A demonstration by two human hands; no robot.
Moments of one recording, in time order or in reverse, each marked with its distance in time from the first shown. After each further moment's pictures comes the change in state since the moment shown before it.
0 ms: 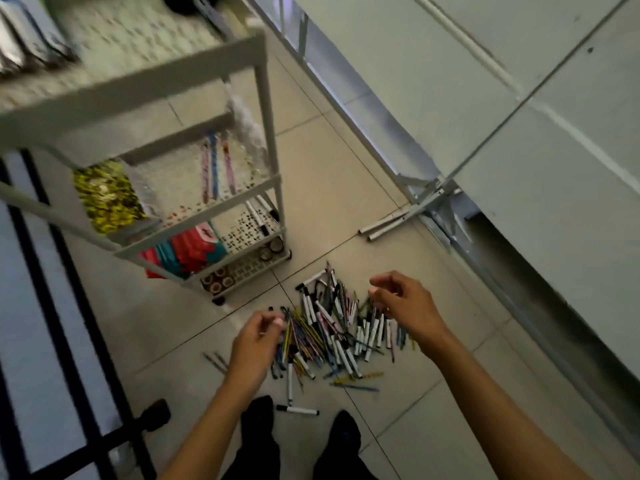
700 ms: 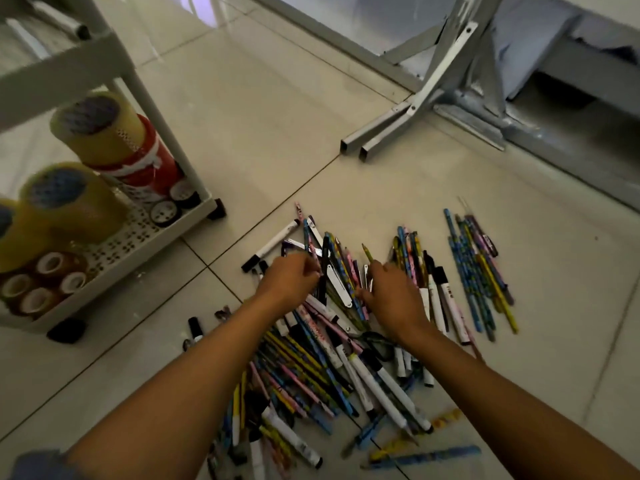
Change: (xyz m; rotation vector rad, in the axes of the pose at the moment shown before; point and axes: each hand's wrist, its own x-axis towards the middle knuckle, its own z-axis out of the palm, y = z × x) left_hand 0.389 -0.274 0.246 0.826 -0.266 0.474; right_hand 0.301 0.440 0.213 -0.677 0.307 -0.073
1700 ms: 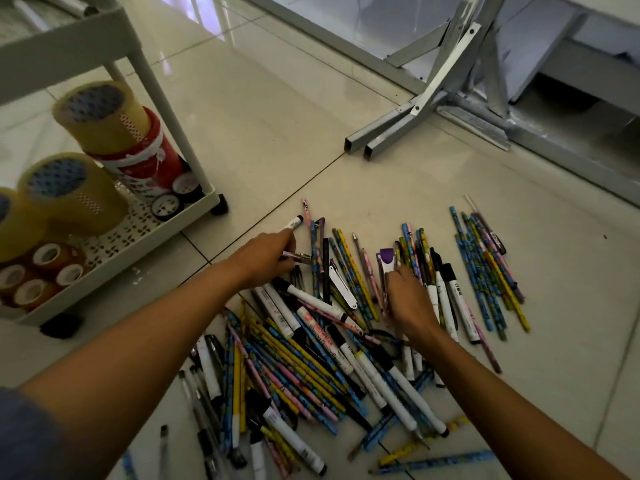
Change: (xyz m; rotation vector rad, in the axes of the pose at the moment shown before) left_hand 0.035 -0.051 -0.032 0.330 -0.014 0.311; right_hand -0.013 -0.002 0.004 0.790 -0.034 0.369
